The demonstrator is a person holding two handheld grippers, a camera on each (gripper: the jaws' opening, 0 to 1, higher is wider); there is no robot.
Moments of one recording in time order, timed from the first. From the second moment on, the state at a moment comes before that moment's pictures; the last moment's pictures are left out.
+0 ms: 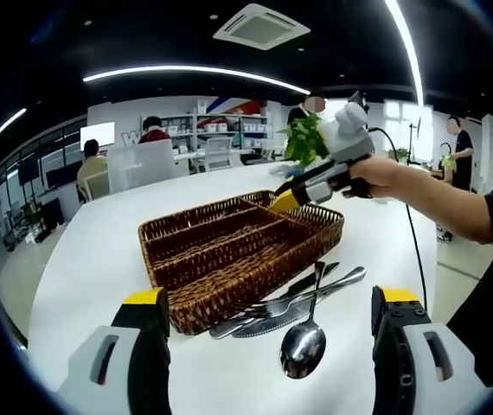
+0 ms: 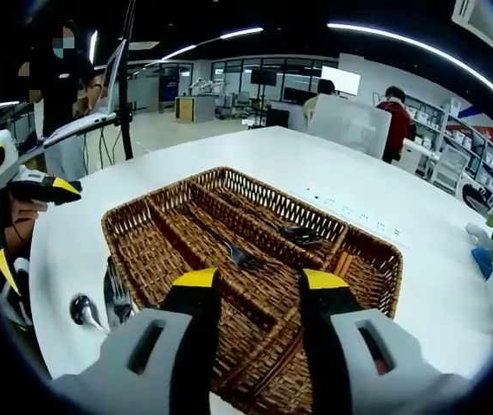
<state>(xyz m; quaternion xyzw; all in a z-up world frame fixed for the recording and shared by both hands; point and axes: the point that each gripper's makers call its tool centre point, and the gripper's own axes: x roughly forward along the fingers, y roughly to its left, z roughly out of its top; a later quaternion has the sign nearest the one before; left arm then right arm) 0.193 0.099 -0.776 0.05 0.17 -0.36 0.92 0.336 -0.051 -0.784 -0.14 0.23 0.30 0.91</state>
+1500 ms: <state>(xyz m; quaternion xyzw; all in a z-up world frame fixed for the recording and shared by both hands) 0.198 0.102 -0.762 0.04 0.14 -0.35 0.93 0.211 -0.105 -0.768 -0.07 0.17 0.31 0.93</state>
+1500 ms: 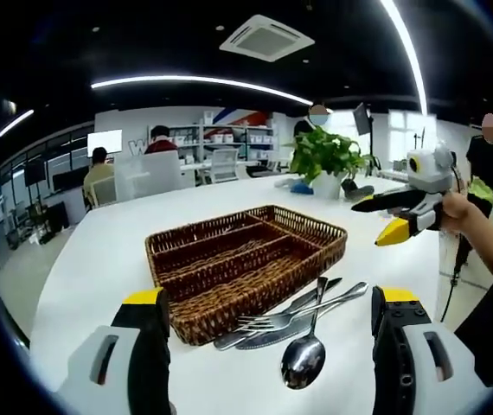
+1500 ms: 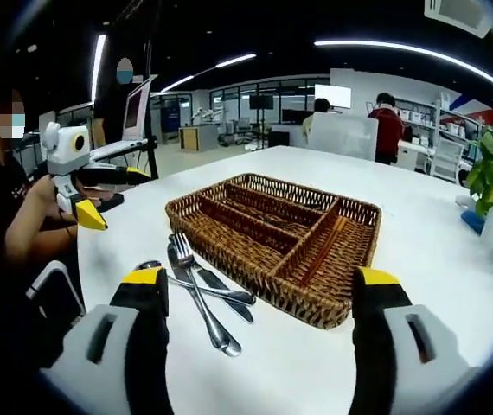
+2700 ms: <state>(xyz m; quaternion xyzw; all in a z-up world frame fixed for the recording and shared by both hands) 0.187 0.097 -0.766 0.04 0.15 -0.36 0.92 0.192 -0.112 -0.760 -0.05 0.14 0.29 0.94</state>
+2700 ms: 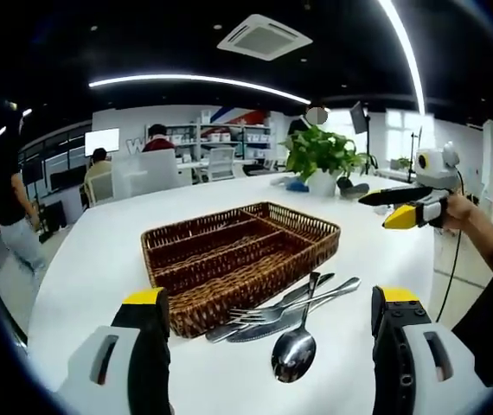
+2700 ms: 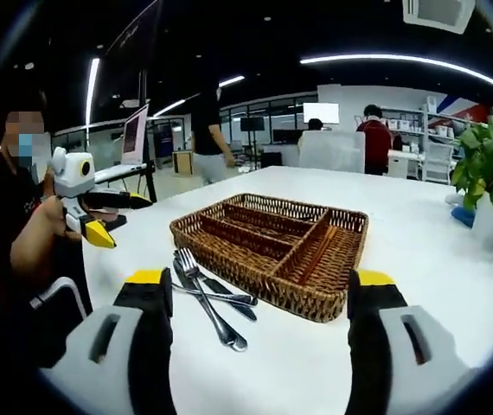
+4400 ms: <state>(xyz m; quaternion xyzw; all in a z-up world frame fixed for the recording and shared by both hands) 0.222 0.085 -0.840 -0.07 0.26 -0.35 0.90 0.184 -0.112 -0.784 -0.03 0.16 0.30 0.94</state>
